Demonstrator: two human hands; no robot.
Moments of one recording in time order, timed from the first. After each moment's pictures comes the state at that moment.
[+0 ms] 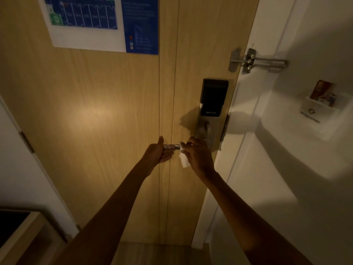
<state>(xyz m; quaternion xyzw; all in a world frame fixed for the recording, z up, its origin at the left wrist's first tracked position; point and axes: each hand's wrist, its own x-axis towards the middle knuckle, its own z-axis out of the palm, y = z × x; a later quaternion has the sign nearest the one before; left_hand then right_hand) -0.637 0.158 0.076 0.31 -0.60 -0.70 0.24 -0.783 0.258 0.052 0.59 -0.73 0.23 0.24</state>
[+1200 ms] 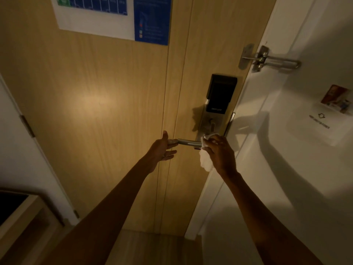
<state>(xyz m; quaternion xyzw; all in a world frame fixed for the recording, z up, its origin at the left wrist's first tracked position) -0.631 0.178 0.089 0.35 -0.58 -0.71 0.21 -0.825 0.304 0.055 0.56 -0.75 0.29 0.20</state>
